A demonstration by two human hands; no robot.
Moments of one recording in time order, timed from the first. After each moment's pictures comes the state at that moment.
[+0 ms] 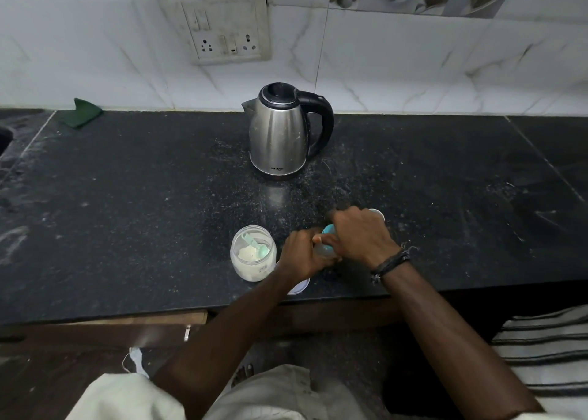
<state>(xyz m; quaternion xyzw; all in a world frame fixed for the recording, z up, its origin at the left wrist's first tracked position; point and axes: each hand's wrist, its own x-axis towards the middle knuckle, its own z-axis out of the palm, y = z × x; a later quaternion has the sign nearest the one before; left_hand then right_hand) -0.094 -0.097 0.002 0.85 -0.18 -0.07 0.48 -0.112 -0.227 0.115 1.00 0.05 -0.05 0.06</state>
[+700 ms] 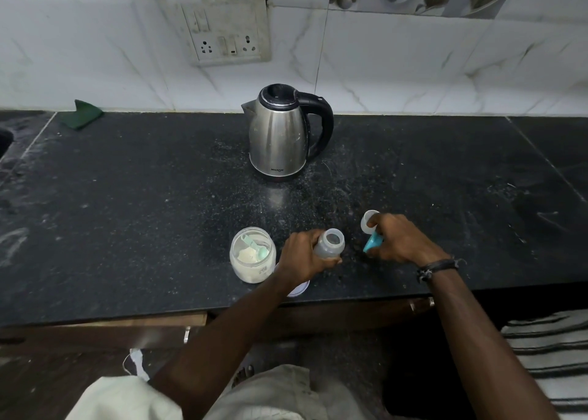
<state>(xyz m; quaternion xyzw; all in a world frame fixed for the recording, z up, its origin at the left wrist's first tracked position) -0.093 -0.099 -0.007 0.85 -0.18 -0.05 0.50 -0.113 -0.314 0.097 0.98 -0.06 -0.17 -0.13</state>
